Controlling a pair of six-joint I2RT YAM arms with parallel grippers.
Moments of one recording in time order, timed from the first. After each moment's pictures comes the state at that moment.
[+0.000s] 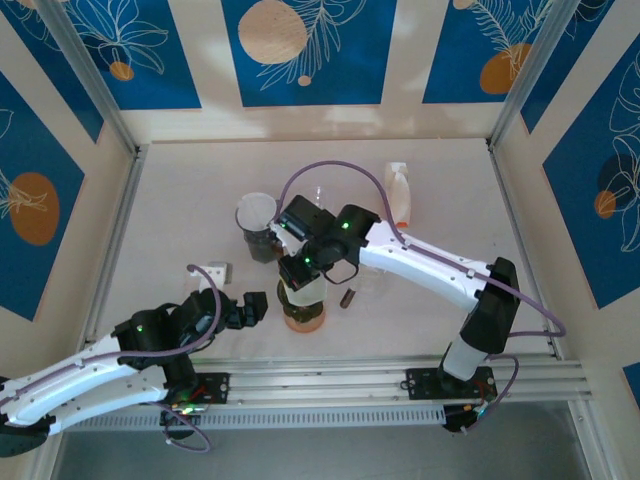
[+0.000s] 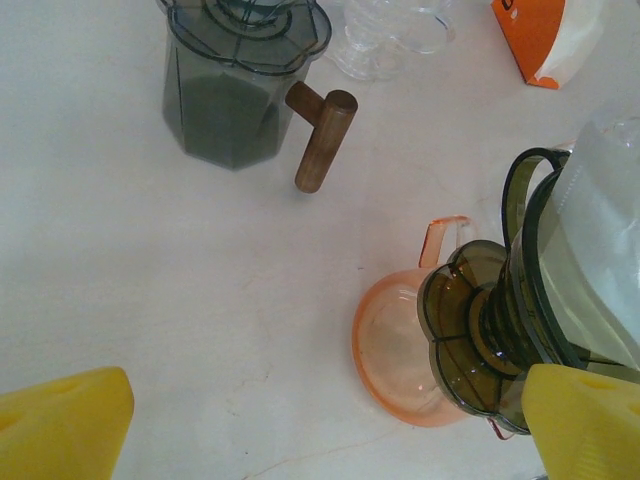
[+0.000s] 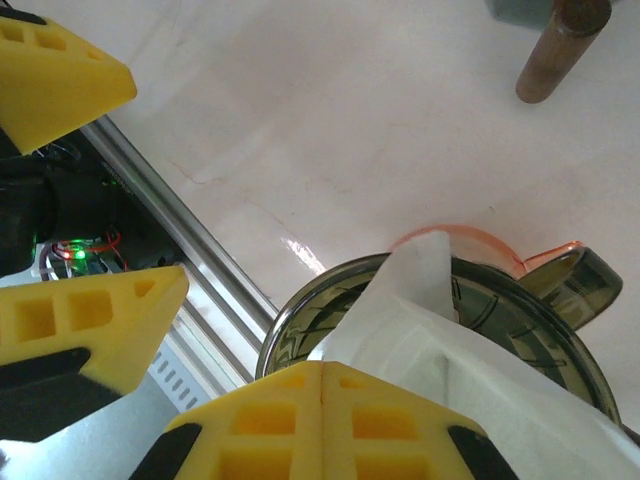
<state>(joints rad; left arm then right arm) -1.09 0.57 0.62 -0.80 -0.47 -0.84 1.02 1.66 1.61 -1.05 -0.22 0.39</state>
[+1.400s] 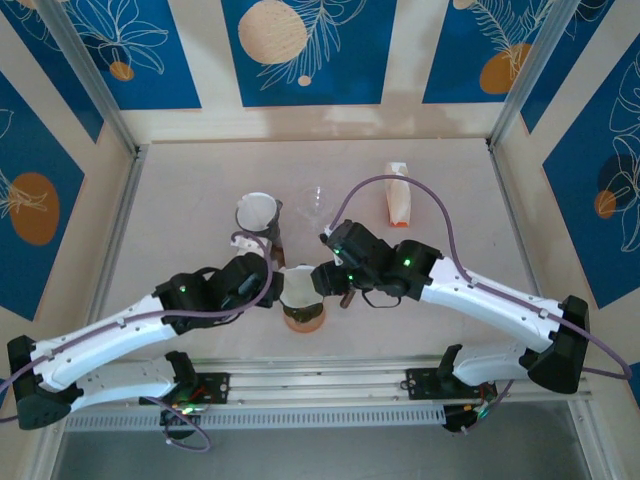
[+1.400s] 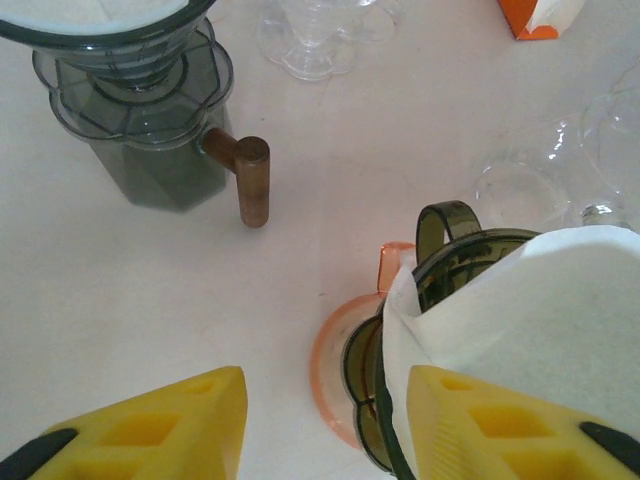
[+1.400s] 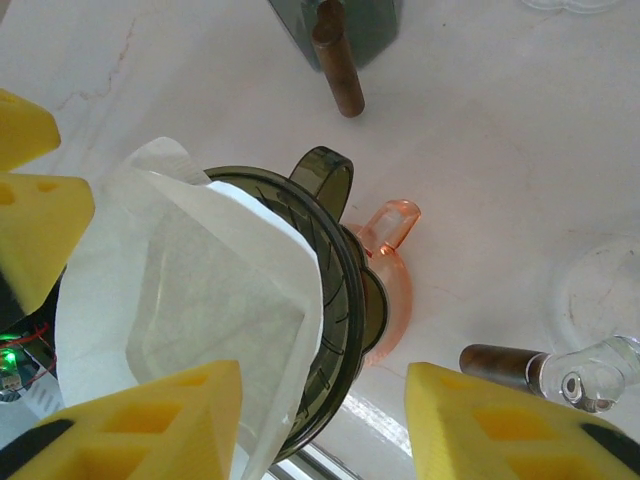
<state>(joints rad) -1.04 0.98 0.92 -0.80 -0.39 -0.70 1.02 1.25 1.17 -0.83 0.04 0.58</state>
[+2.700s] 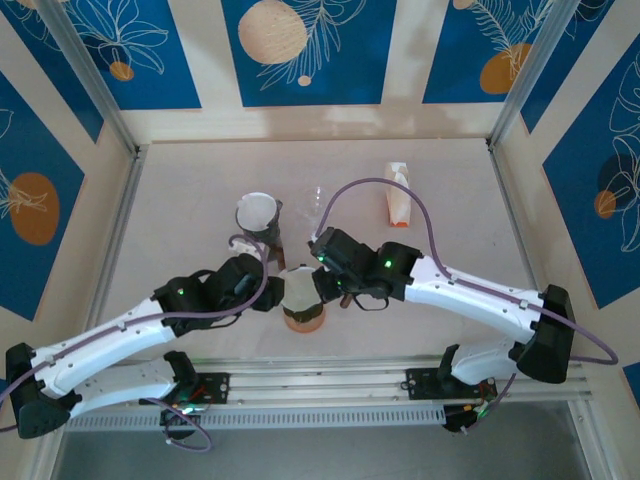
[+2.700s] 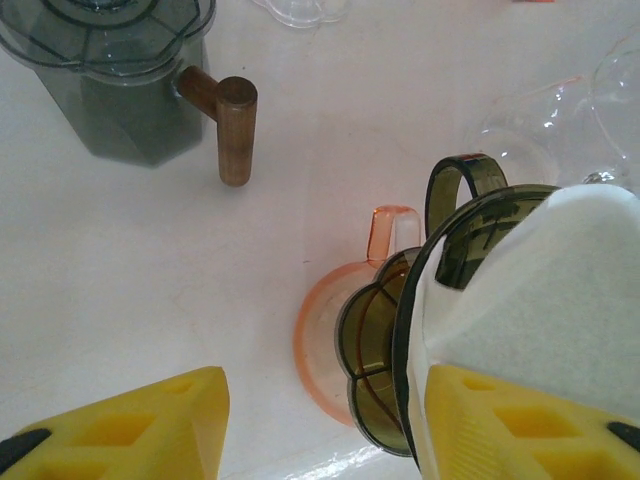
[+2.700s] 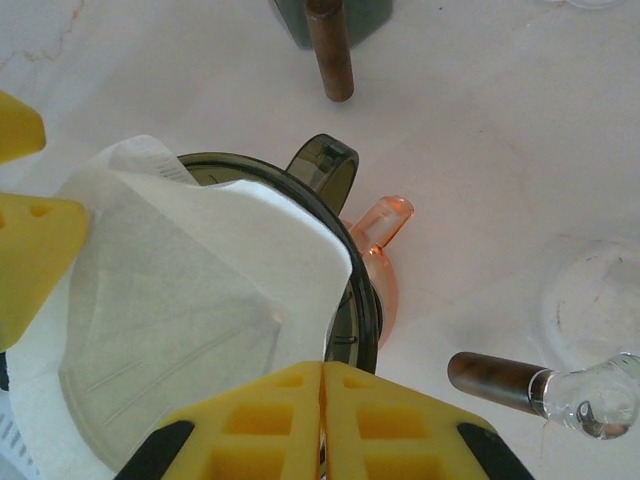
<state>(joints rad) -0.98 0.93 0.83 -0.75 -0.26 -0.72 1.08 1.34 1.19 -0.84 0.12 0.55</state>
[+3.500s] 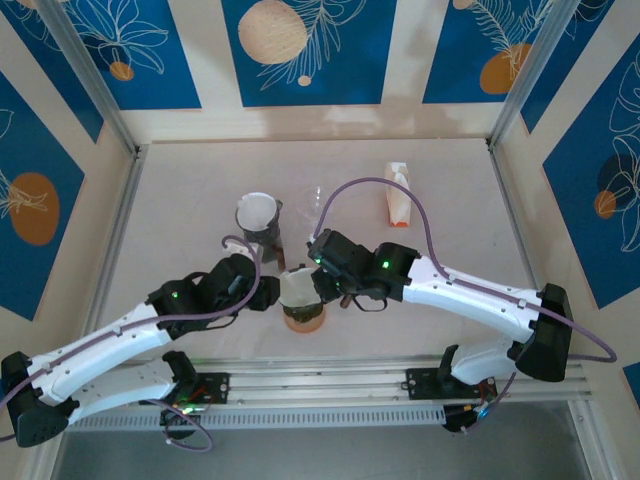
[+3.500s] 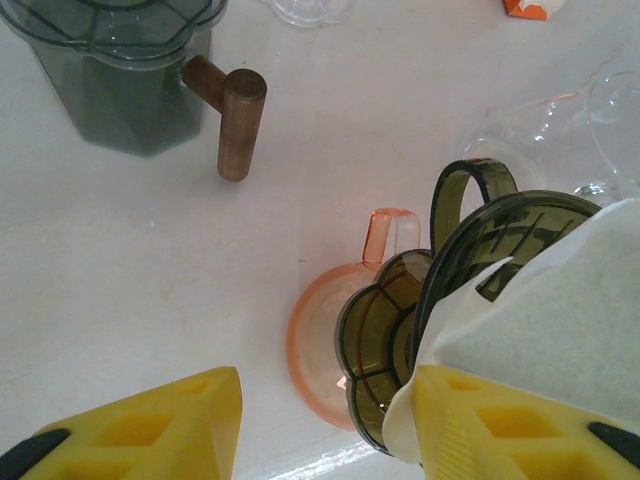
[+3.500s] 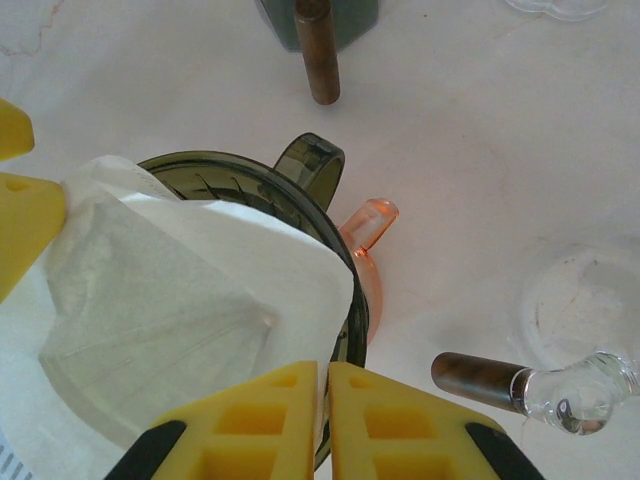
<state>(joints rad) -0.95 0.89 0.78 -0.71 -0.22 -0.74 1.09 1.35 1.21 -0.86 0.16 0.54</state>
